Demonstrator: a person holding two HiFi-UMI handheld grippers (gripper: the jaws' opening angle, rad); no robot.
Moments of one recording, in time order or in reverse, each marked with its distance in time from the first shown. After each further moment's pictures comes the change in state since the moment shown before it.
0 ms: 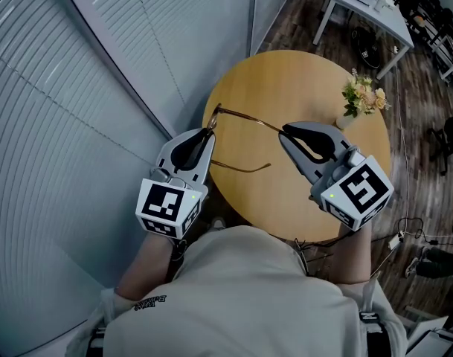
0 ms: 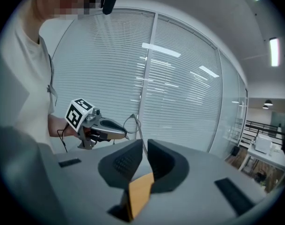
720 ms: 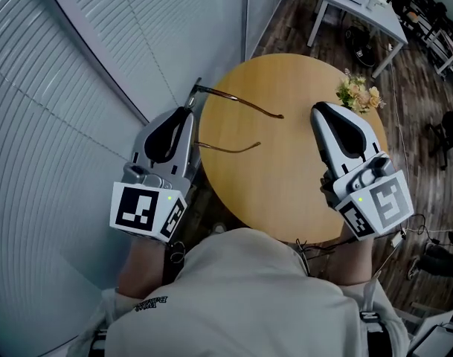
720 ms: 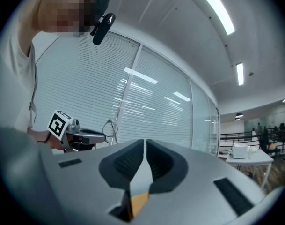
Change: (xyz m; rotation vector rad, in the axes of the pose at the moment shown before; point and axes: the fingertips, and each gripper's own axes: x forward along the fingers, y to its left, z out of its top) left arm -0.018 0.023 0.094 0.050 -0.226 0.079; right arm -0.061 -0.050 0.064 0.059 -0.285 -0.318
